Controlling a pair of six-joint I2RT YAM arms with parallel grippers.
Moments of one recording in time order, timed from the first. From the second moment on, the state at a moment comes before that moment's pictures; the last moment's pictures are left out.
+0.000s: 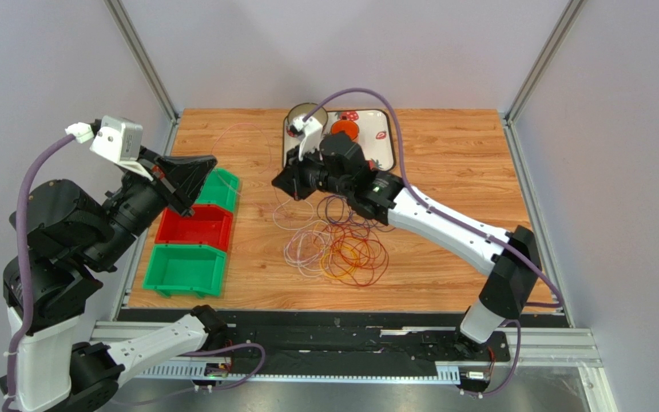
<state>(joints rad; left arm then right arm) -0.74 0.86 1.78 -0.88 -0.20 -0.18 0.93 1.65 1.55 -0.15 -0.16 0.36</state>
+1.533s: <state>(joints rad) -0.56 0.85 1.40 -1.10 -0.49 -0.41 0.95 1.80 1.91 -0.14 -0.29 0.51</state>
